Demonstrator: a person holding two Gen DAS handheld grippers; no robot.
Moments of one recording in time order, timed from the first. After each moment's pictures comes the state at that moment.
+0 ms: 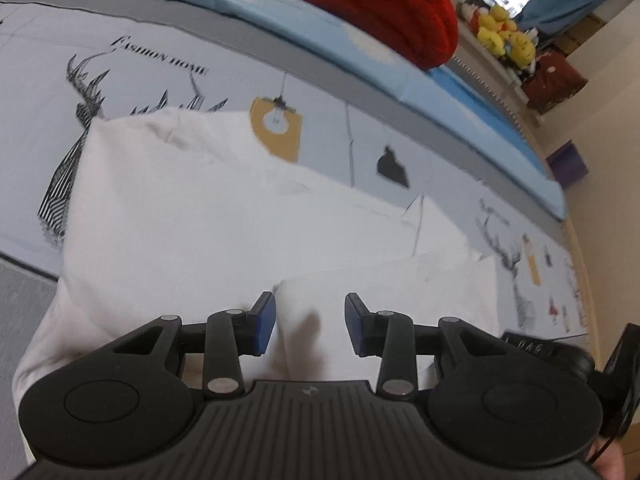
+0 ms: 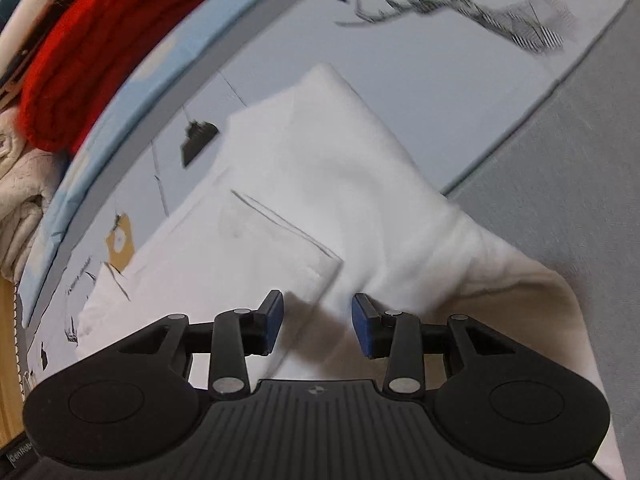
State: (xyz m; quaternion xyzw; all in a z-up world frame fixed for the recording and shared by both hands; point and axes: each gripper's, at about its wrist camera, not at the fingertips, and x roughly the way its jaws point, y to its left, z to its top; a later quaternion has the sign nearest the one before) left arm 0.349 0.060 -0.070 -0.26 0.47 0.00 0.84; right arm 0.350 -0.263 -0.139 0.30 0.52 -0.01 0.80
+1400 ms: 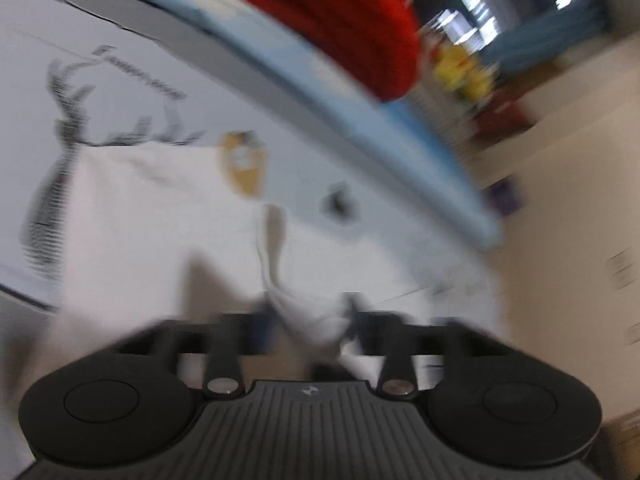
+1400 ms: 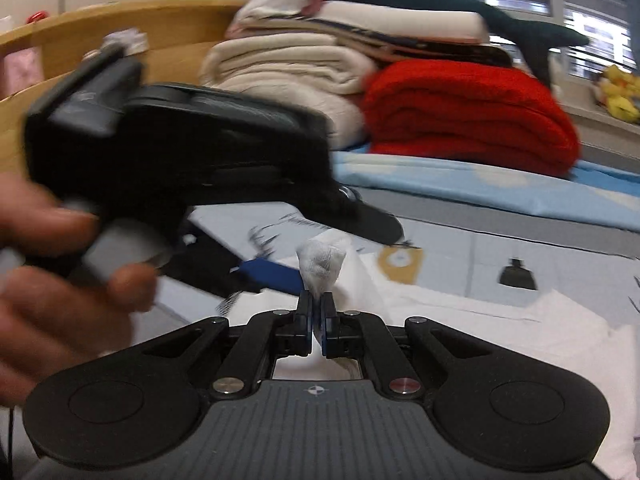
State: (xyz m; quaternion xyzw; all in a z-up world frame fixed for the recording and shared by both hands) left arm 0.357 0.106 -0.054 -0.31 0.46 -0.05 0.83; right arm 0.274 -0.102 -0.063 -0.01 0.28 0.36 0.89
